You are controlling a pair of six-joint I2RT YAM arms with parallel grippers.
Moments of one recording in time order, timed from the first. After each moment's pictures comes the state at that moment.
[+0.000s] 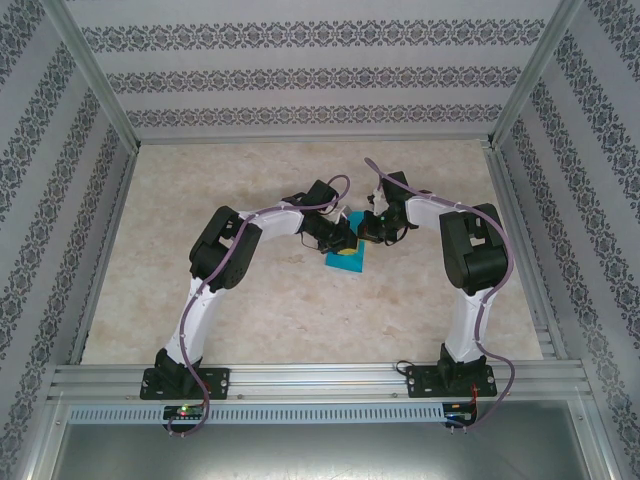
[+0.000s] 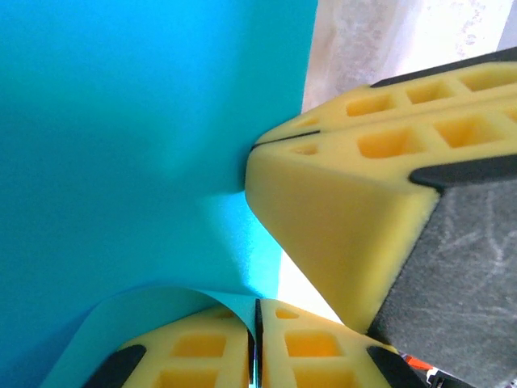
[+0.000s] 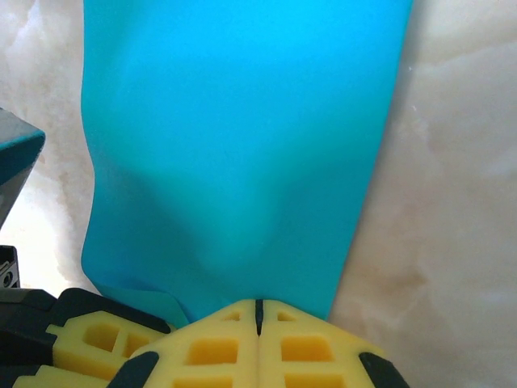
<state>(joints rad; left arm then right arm) -0.58 2.33 1.65 -0.38 0.78 -0.71 0.24 1.99 1.23 -0.48 -0.51 0.38</state>
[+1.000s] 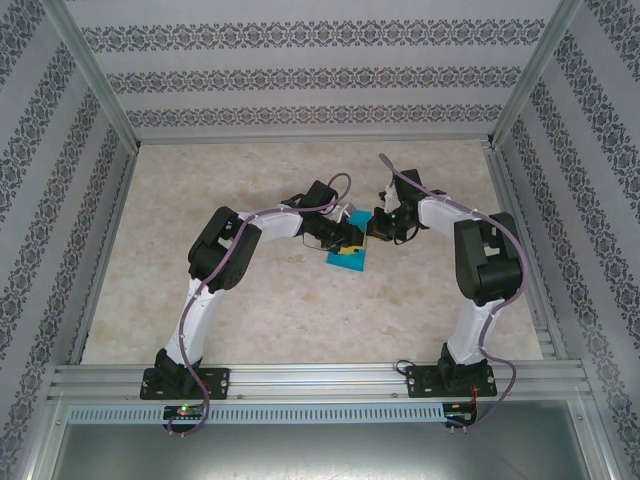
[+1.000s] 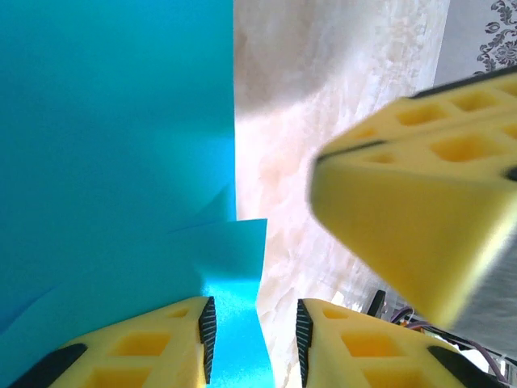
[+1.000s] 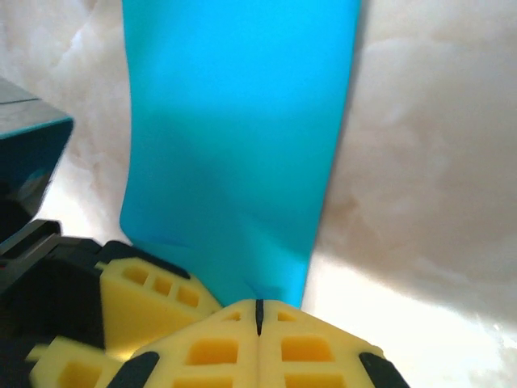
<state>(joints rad) -0.58 2.32 1.60 -0.25 0.83 -0.71 0.18 1.86 1.17 -0.51 -0.52 0.40</state>
